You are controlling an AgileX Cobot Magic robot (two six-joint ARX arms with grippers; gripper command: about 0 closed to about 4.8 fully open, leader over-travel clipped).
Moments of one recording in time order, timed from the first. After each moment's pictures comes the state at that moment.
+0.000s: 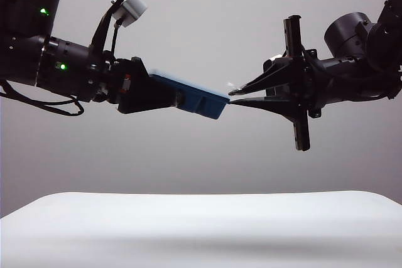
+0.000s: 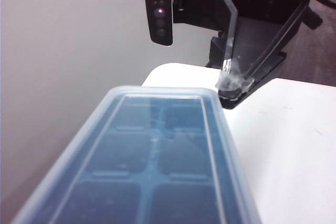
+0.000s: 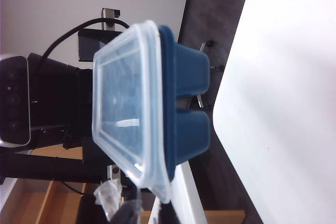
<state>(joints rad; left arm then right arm) -0.41 1.57 0.58 0.76 0.65 0.36 0.24 1.82 0.93 0.34 -1.30 0.79</state>
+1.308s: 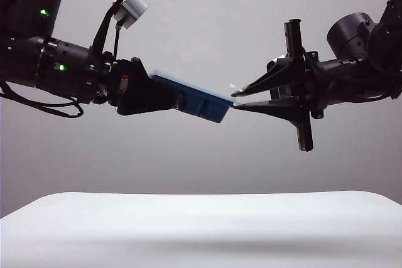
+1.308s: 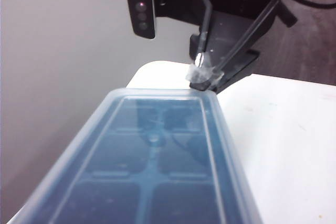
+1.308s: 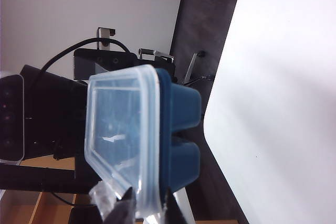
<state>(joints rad) -0.41 1.57 0.58 0.74 0.68 0.36 0.23 1.82 0.93 0.33 -1.27 0.77</state>
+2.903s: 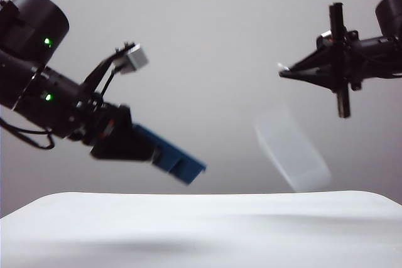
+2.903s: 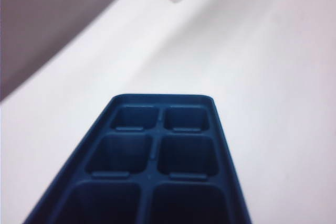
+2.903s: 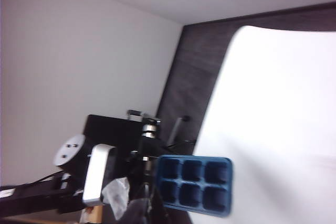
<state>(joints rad) -0.40 1.57 0.58 0.41 0.51 0.46 0.00 1.82 1.06 0.35 -1.27 0.78</state>
